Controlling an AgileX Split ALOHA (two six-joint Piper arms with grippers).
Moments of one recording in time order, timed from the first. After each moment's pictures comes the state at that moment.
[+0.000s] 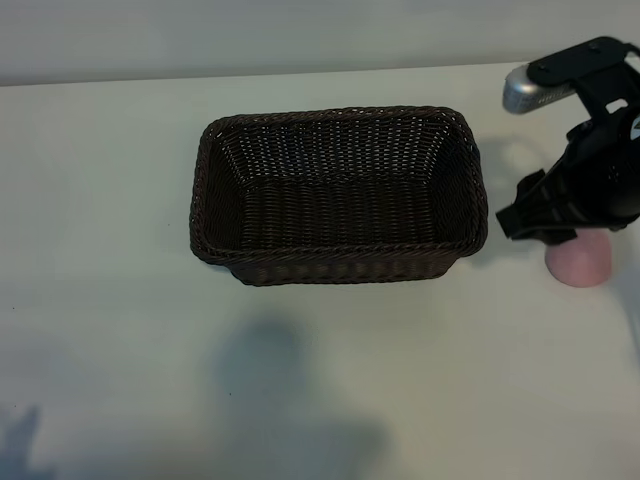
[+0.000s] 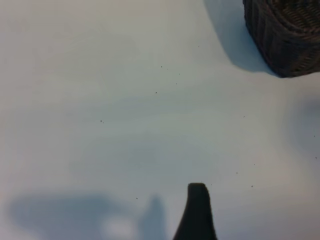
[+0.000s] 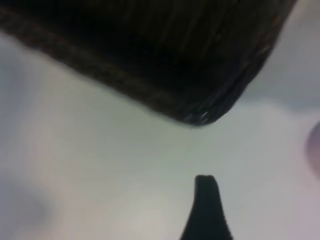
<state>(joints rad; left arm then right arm) -0.21 -0.01 -0.51 0.02 1.09 -0.03 0.24 1.37 -1.00 0.17 0.82 -0.10</state>
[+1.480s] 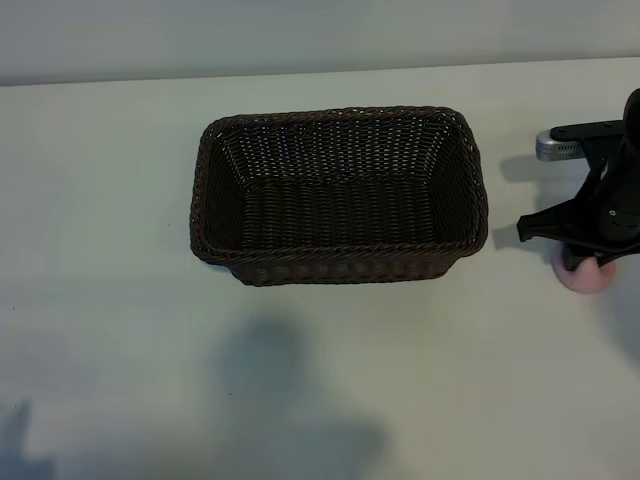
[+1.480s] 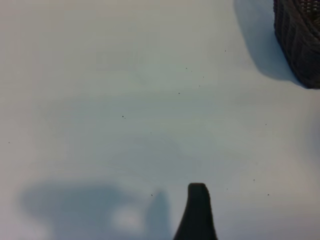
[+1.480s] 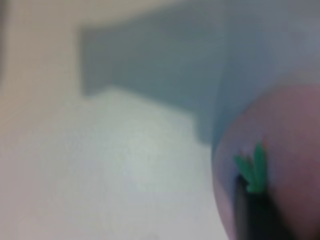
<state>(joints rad) -0.10 -0.01 -0.51 0.02 1.09 -0.03 0.04 1.85 -1.00 0.00 0.69 0.15</state>
